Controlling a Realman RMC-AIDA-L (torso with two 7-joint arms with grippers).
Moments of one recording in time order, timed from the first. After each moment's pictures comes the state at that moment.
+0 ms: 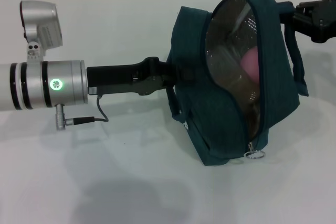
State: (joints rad) left arm -0.64 -2.09 0.82 0.46 1.82 1.57 -2.26; right arm 0.60 1.98 -0.77 -0.79 -1.79 -1.52 1.58
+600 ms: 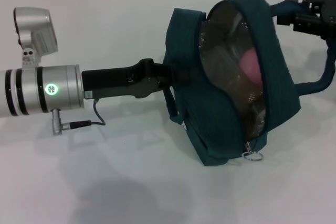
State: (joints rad) left arm -0.62 -2.09 0.80 0.45 1.81 1.58 -2.26; right arm 0.59 1.95 -0.76 -0.80 -1.77 -1.57 1.62
